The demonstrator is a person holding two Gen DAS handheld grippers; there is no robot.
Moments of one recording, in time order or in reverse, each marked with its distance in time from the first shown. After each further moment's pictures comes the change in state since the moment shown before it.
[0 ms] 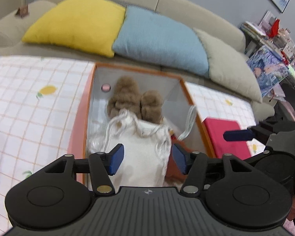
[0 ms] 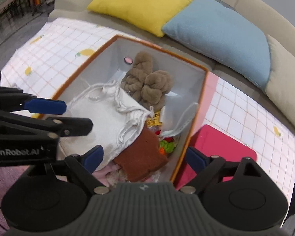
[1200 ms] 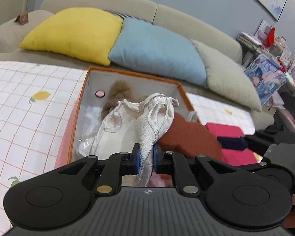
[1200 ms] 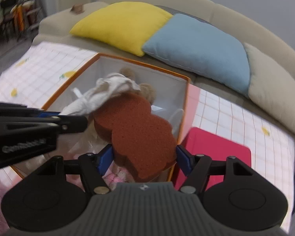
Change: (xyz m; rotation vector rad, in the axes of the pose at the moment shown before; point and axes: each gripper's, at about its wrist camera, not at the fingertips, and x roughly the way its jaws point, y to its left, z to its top) left arm 0.034 0.005 -0.022 0.004 -0.086 -0.014; right arm 0.023 0.014 -0.021 0.005 -0.153 -0.093
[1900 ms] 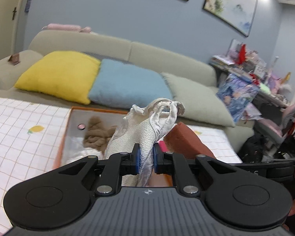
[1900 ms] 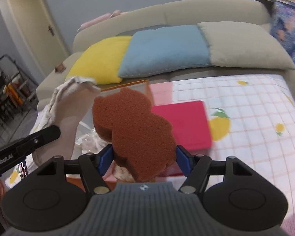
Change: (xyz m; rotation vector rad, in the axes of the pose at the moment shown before) left arm -0.088 -0.059 -0.024 0.093 -0.229 -0.058; right arm -0.108 -0.069 -0.070 0.463 -0.128 0.114
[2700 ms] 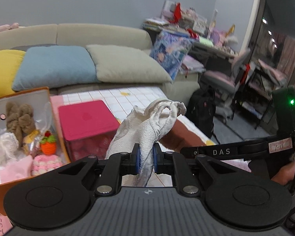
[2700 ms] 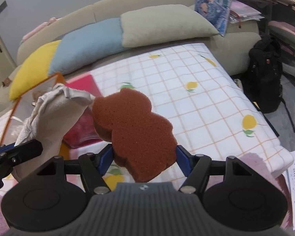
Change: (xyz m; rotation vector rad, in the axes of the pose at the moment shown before) left arm 0.004 -0.135 -0.065 0.243 0.136 -0.292; right arm -0.075 -0.142 -0.092 0.227 -0.013 -0.248
